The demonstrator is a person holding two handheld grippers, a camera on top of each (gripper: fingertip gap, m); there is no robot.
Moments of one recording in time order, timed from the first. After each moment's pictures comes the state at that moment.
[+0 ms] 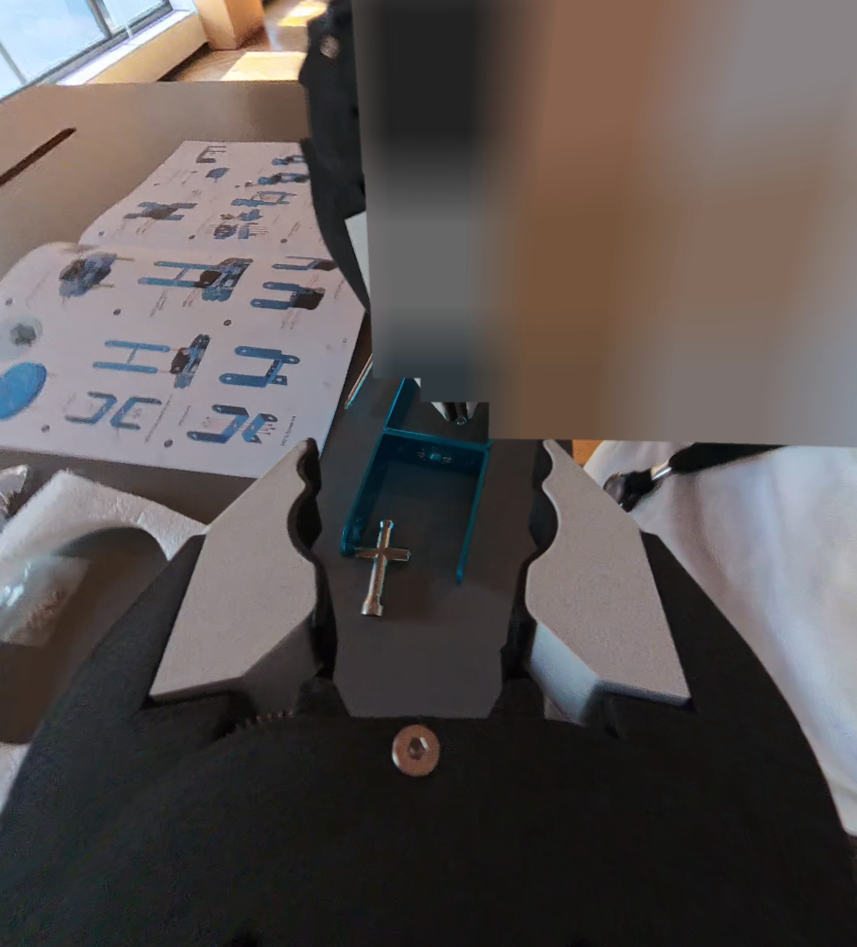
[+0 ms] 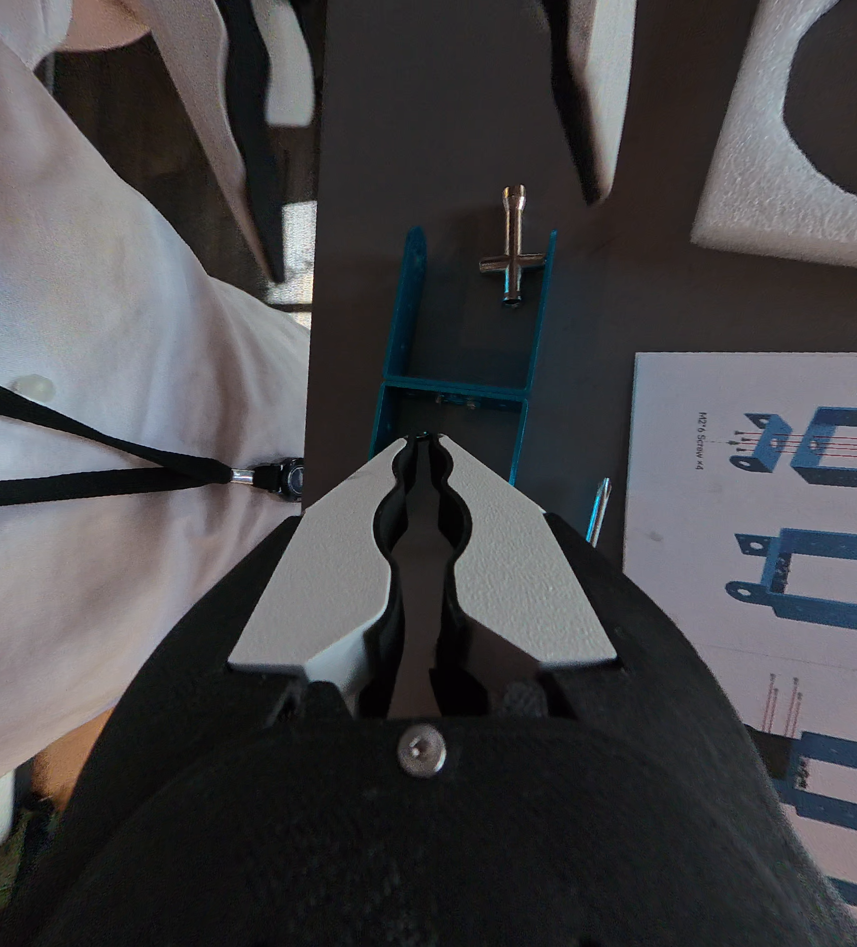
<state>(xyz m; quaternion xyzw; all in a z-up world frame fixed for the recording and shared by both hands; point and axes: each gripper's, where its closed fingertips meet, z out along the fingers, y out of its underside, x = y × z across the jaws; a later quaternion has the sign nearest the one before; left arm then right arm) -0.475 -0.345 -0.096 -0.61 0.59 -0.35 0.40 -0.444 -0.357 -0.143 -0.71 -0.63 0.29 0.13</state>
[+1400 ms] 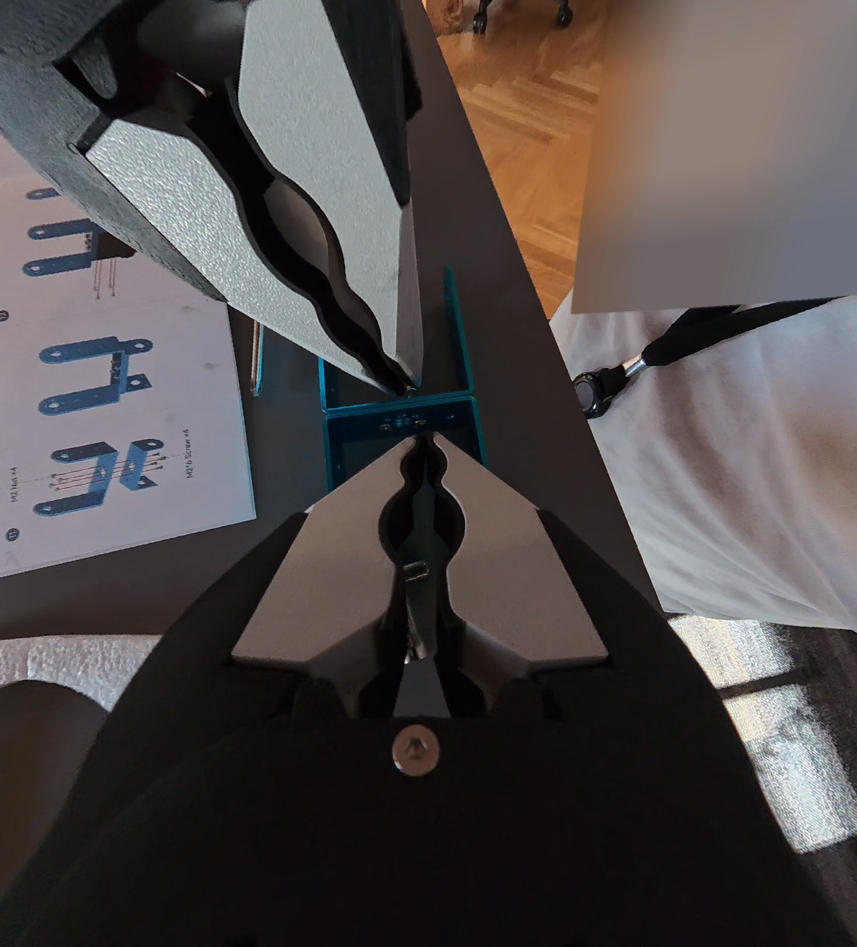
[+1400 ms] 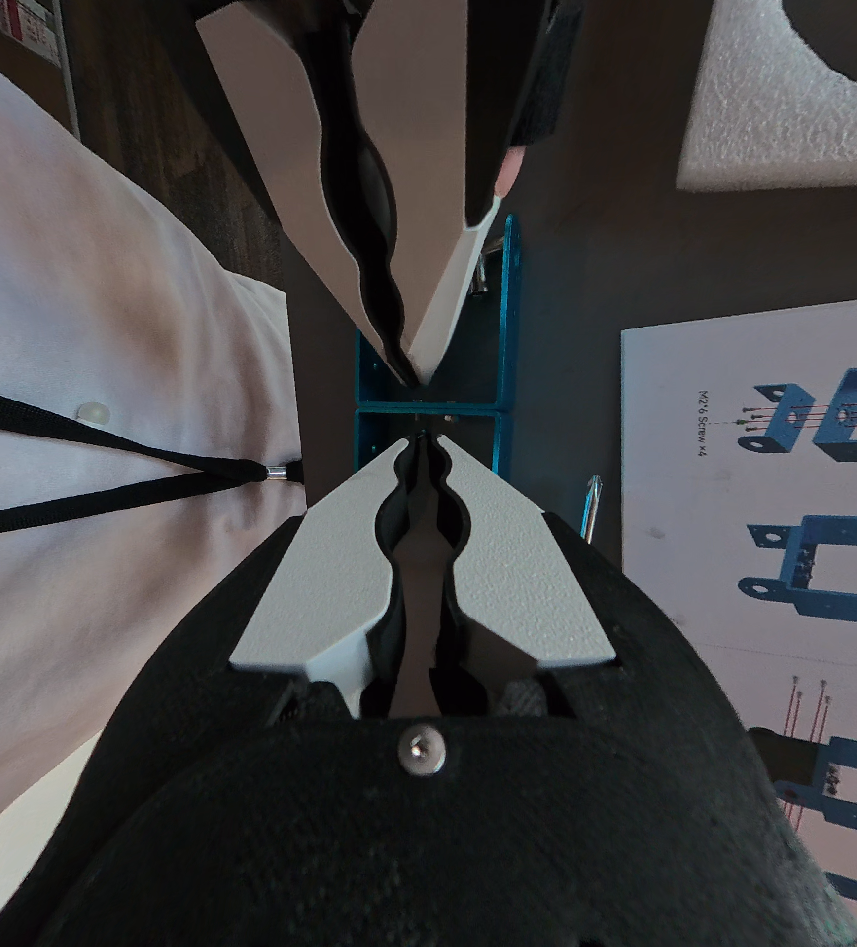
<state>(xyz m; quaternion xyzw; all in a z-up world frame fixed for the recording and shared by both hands) -0.459 -0.353 -0.148 -0.52 0.74 -0.33 0.25 -0.447 -0.349 -0.149 -0.76 -0.59 0.29 0.05</state>
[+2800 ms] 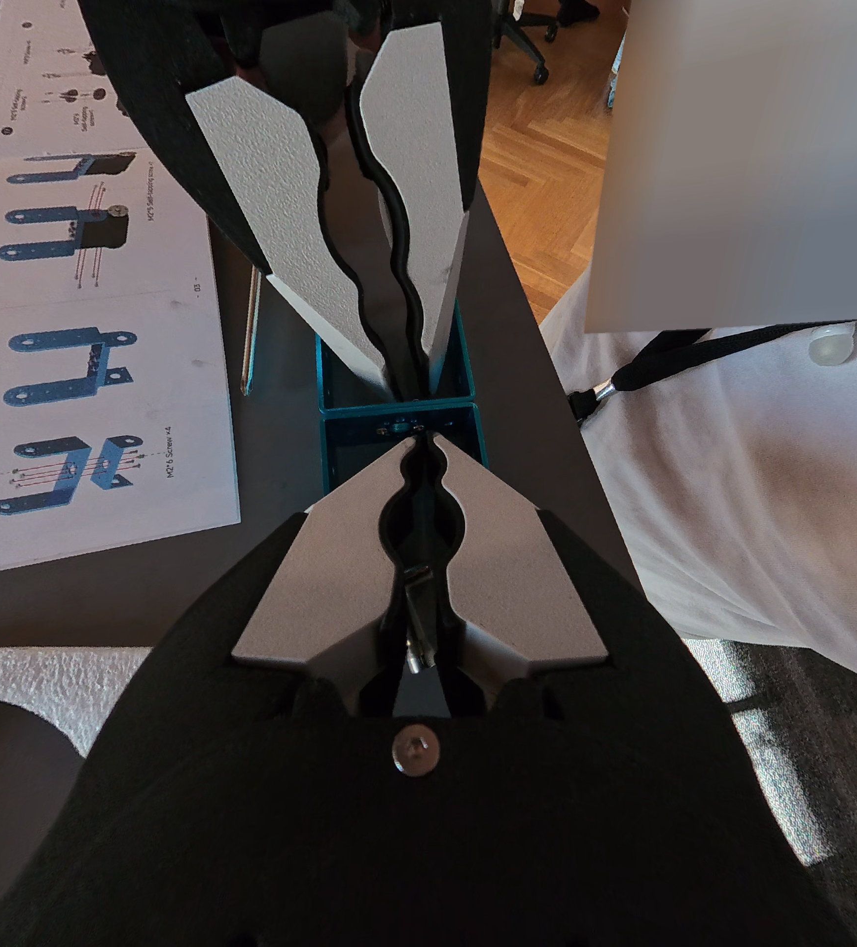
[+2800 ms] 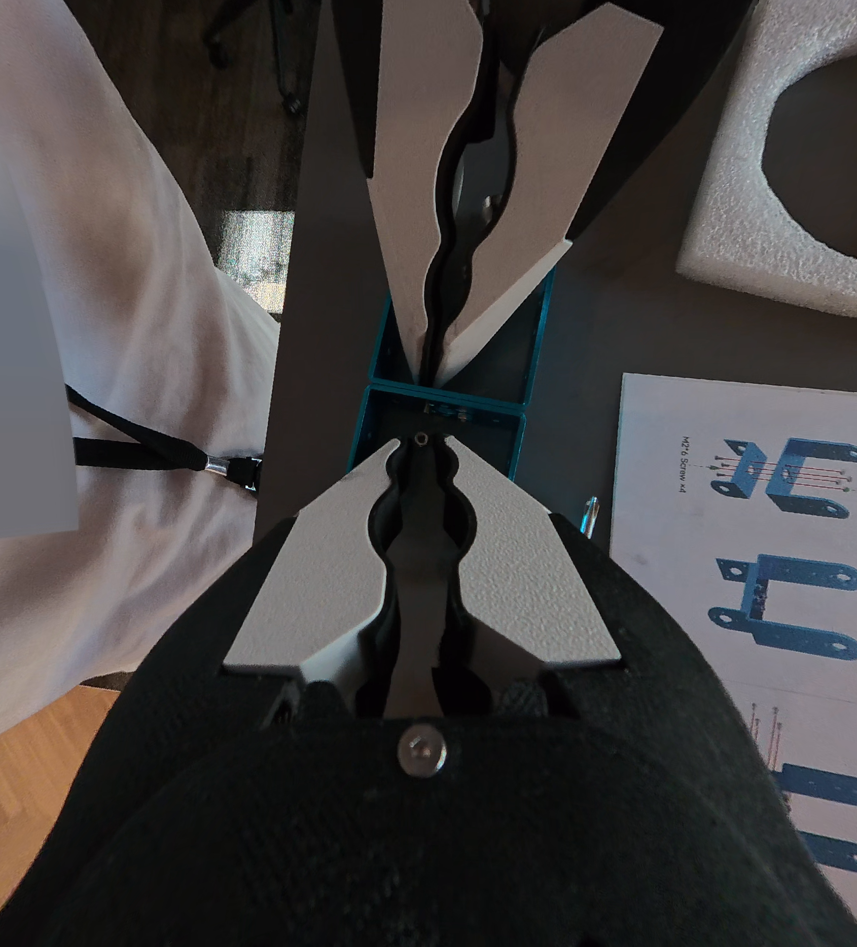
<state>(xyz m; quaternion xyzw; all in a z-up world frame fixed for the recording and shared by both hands) -0.456 -0.356 -0.150 -0.53 0.72 -0.37 0.23 -0.448 -0.352 -0.156 -0.67 -0.66 0.27 0.20</state>
